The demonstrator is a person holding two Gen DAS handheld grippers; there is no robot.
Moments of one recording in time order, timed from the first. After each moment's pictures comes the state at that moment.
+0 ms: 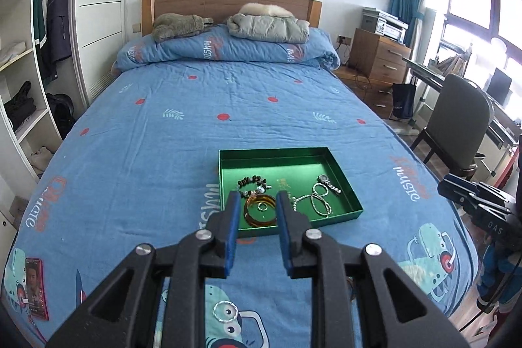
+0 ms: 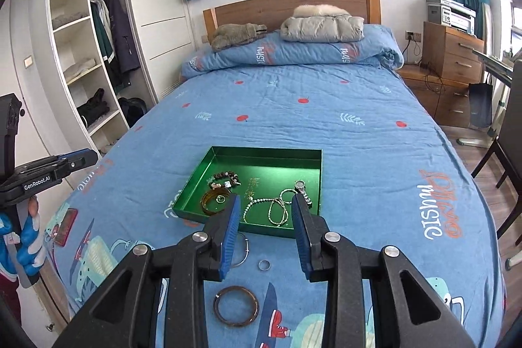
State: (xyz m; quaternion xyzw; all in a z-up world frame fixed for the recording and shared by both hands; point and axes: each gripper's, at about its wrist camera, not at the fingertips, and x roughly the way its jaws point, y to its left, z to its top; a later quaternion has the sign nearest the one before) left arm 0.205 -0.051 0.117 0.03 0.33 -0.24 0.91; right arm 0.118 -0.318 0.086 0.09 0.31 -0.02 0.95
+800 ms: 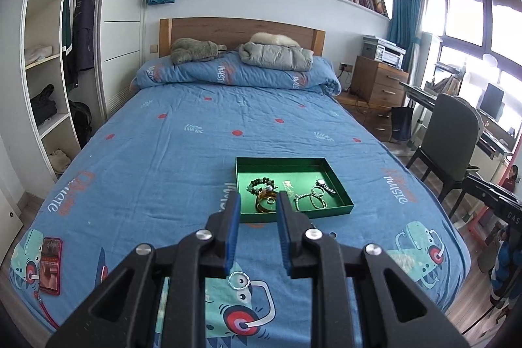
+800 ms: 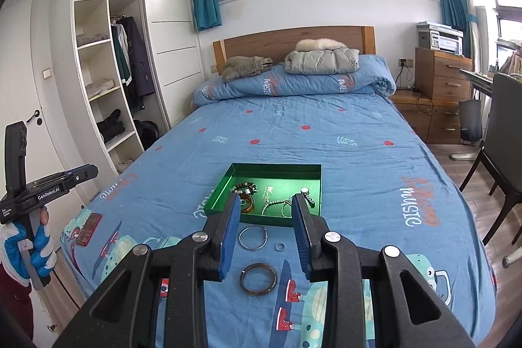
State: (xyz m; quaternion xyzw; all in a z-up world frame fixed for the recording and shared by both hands) left arm 0.114 0.017 0.139 0.01 0.28 -0.22 0.93; right arm 0.003 -0.291 0.129 0.09 0.25 -0.02 0.96
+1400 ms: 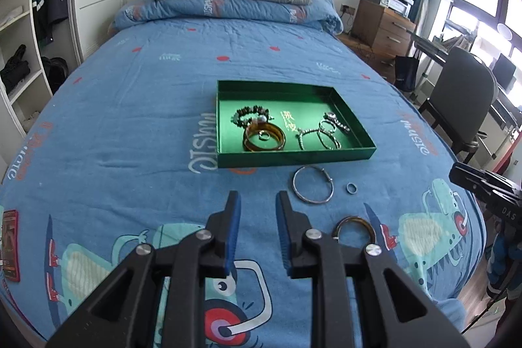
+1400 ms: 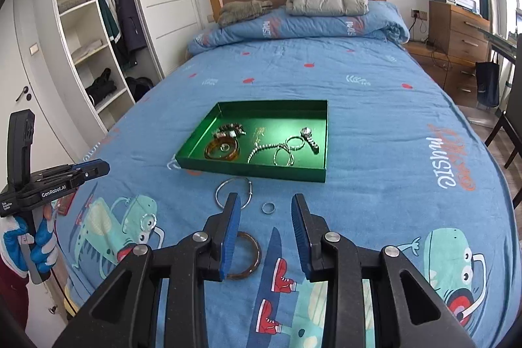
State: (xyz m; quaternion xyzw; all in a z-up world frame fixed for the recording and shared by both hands) left arm 0.193 -0.047 -0.003 0.04 0.41 -0.24 0.88; right arm 0.084 -0.319 0.005 0.10 0.36 0.00 0.93
